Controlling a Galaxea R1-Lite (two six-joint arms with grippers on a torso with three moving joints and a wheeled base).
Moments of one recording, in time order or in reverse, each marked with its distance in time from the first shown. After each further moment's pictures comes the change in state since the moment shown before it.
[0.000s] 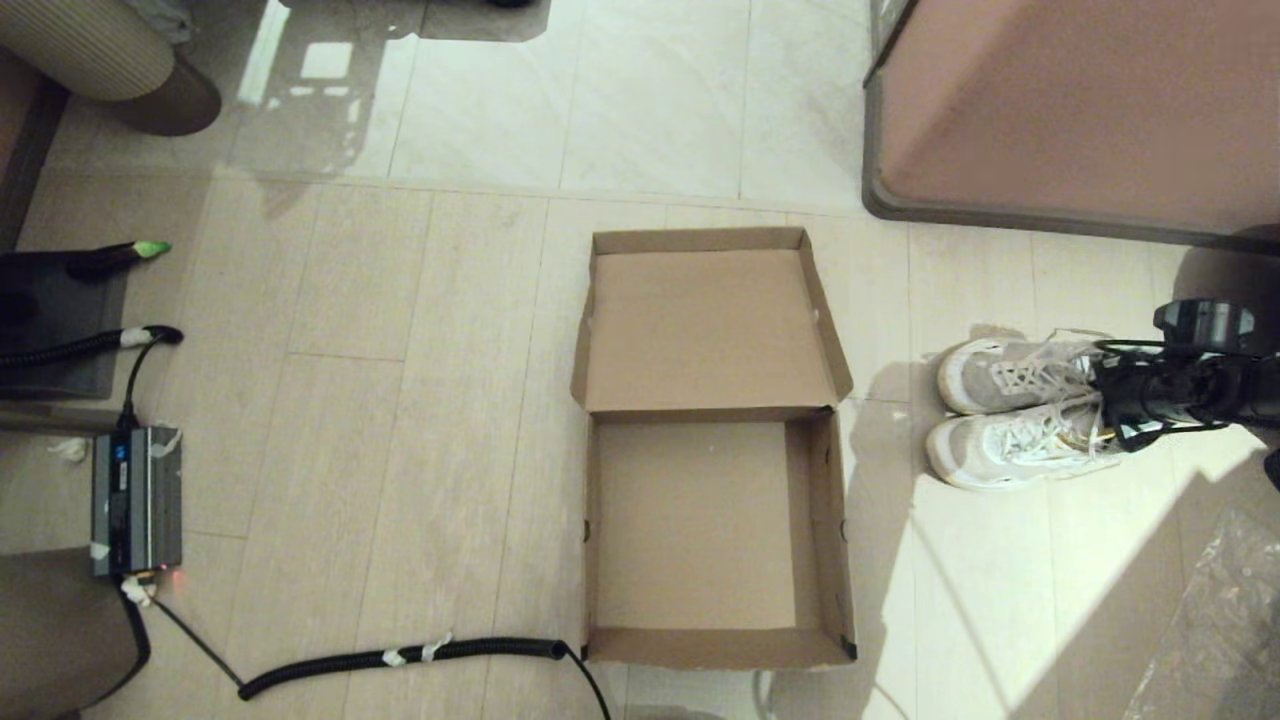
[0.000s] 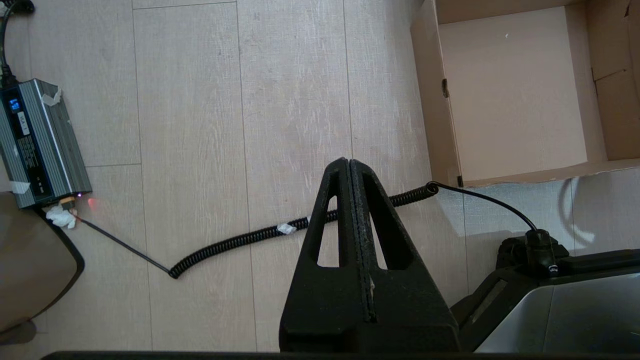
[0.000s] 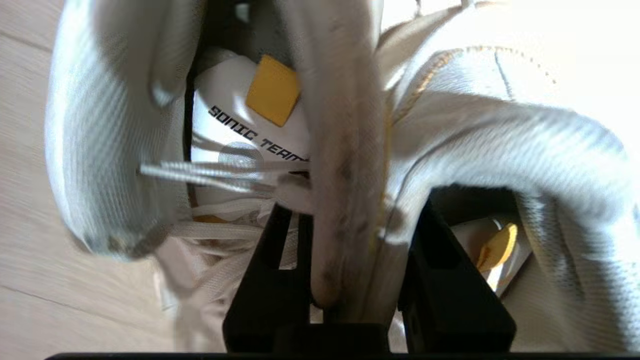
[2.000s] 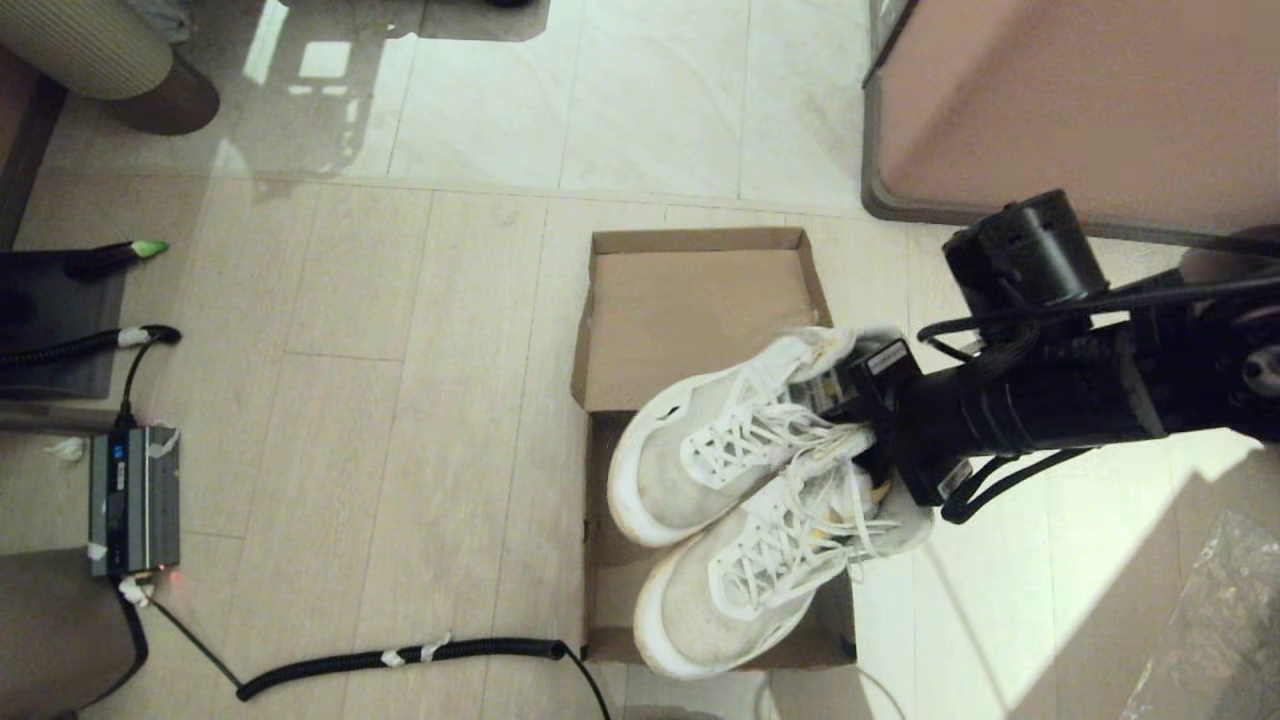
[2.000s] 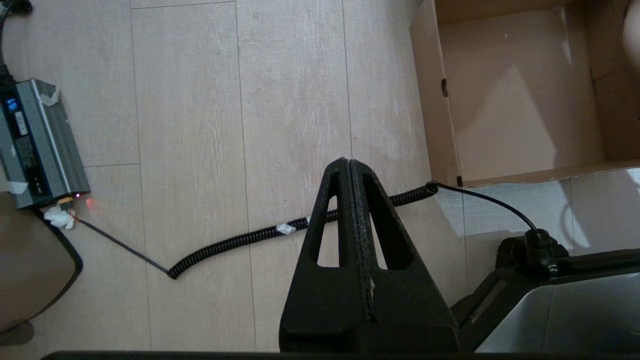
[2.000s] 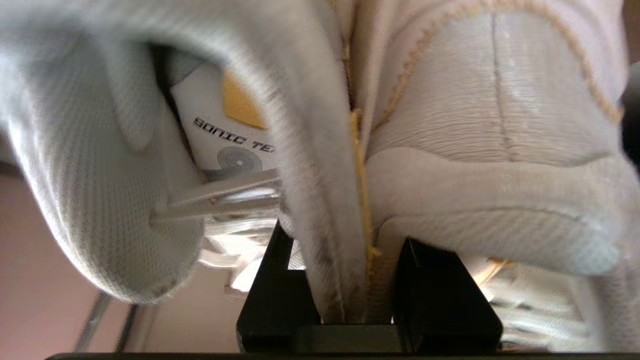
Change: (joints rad) left arm 0.000 0.000 0.000 0.000 -0.001 0.001; right arm 0.985 -0.788 0.680 0.240 -0.043 0.308
